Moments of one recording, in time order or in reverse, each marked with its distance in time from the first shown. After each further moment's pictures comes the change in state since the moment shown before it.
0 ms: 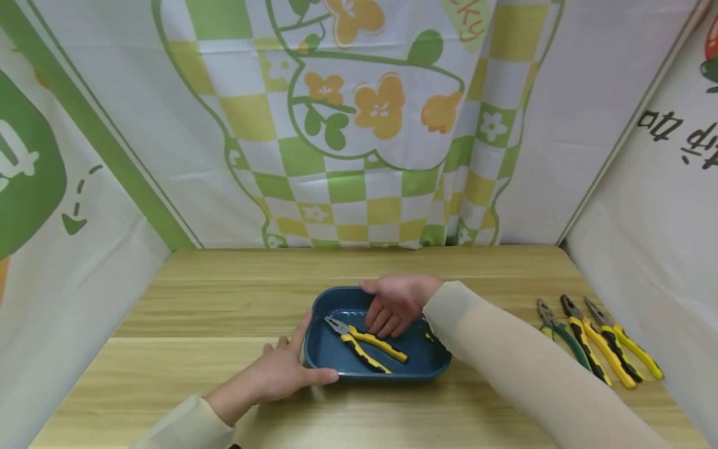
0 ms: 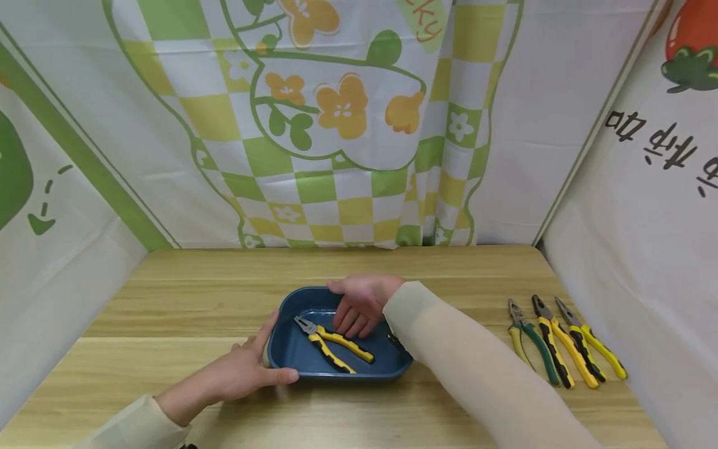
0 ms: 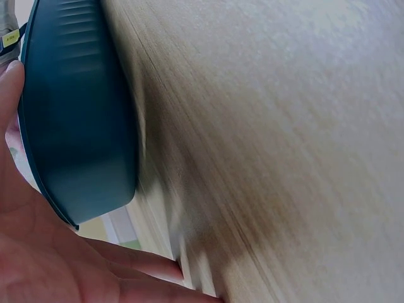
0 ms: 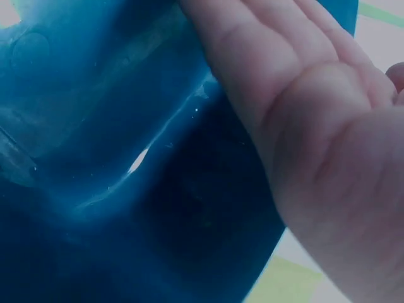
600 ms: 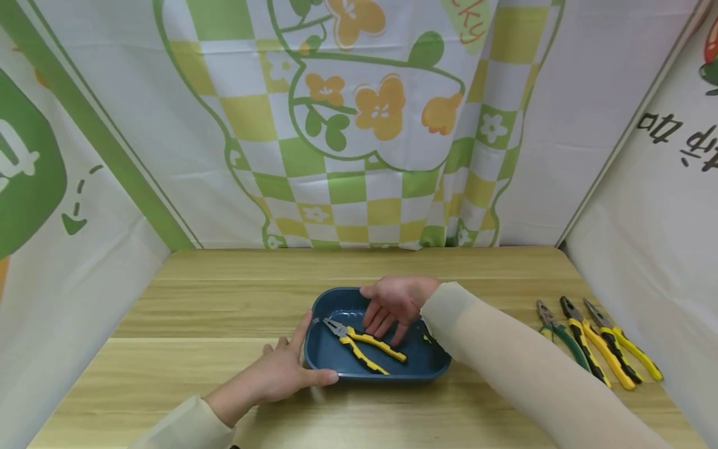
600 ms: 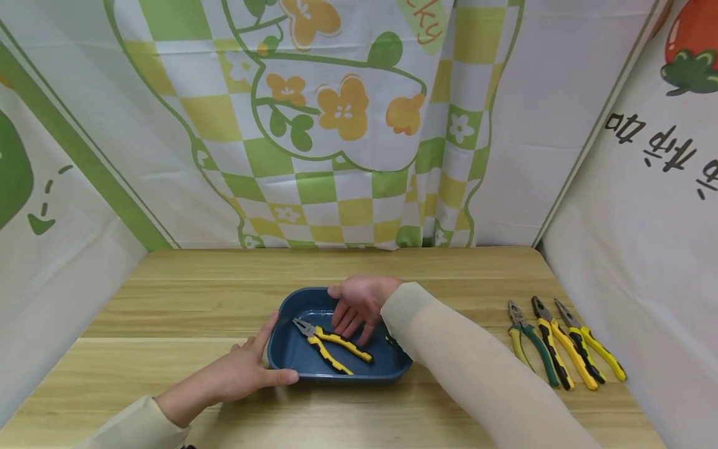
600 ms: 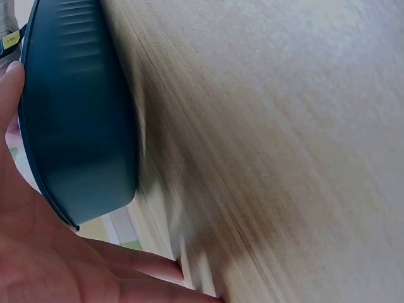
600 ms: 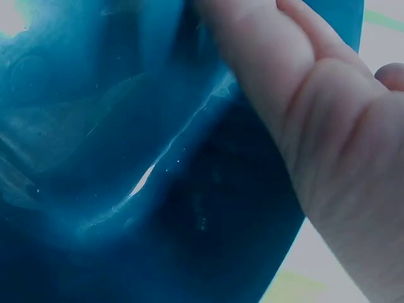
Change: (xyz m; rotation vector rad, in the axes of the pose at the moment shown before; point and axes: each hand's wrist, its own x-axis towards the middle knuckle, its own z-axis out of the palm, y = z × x) left_hand -0.001 0.001 0.000 0.005 0.011 0.001; right_hand 0.007 0.000 0.004 0.044 0.081 0.008
